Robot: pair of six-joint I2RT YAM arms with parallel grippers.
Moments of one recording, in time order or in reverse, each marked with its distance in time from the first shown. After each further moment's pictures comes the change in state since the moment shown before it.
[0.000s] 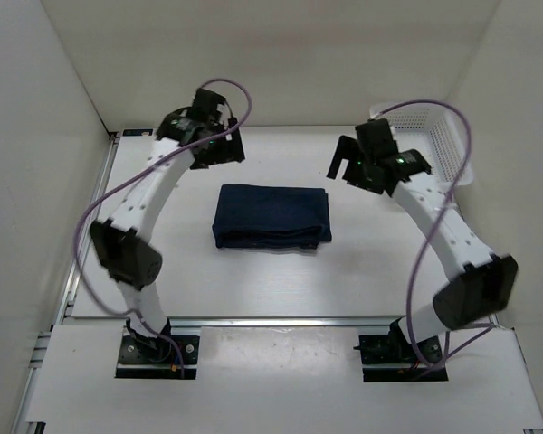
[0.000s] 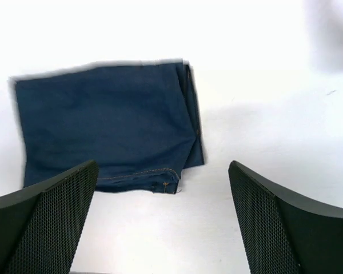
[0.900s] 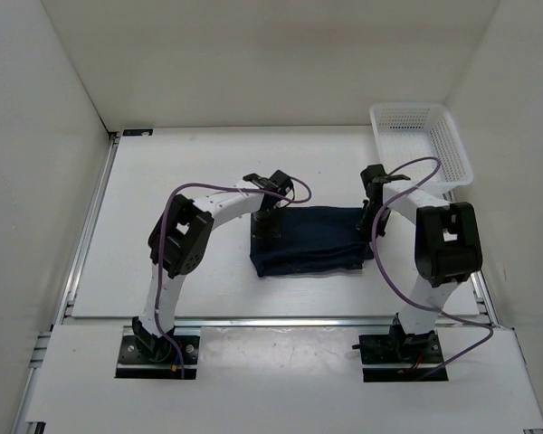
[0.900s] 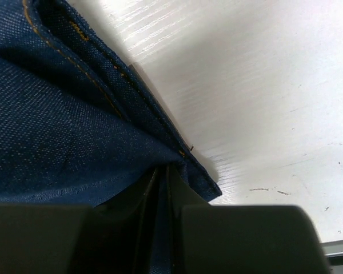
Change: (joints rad) left arm -0.307 0.214 -0.428 0.183 0.167 -0.088; right arm -0.219 0.247 -0.357 0.039 -0.081 -0.019
